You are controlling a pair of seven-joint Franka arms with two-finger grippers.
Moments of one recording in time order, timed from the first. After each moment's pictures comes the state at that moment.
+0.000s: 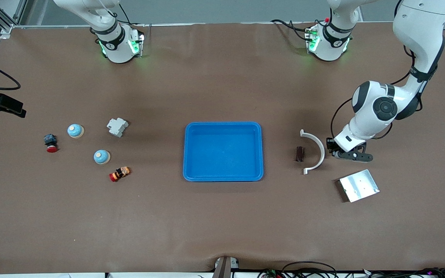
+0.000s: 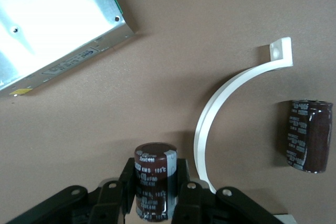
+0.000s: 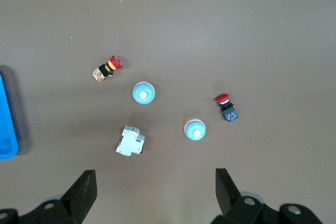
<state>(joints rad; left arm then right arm) 0.28 0.37 -0.39 -2.24 0.25 2.64 -0.15 0.05 0.12 -0.11 -1.42 -0.04 1.48 0.00</state>
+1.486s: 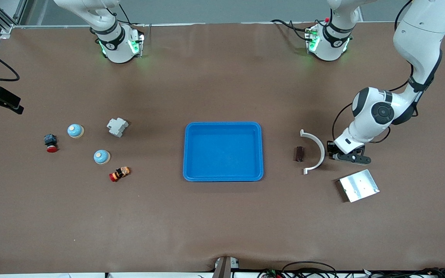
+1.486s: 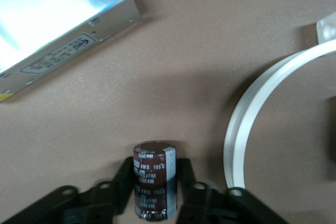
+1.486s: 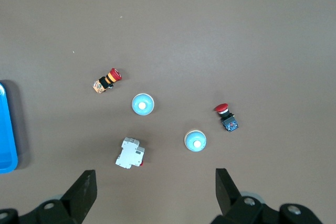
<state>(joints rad) 0.30 0.47 -0.35 -2.25 0.37 2.77 -0.15 0.03 -0.02 -0.11 -1.61 -0.04 1.62 0.01</state>
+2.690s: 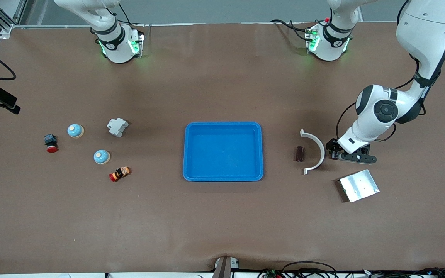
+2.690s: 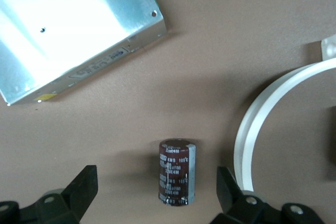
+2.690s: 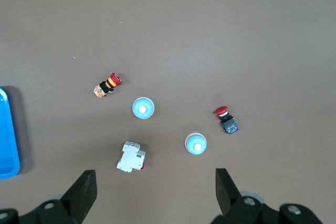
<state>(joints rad) 0.30 0.41 -0.35 -2.24 0.38 2.70 -0.20 0.02 -0.02 -0.11 -1.61 -0.04 1.64 0.01</state>
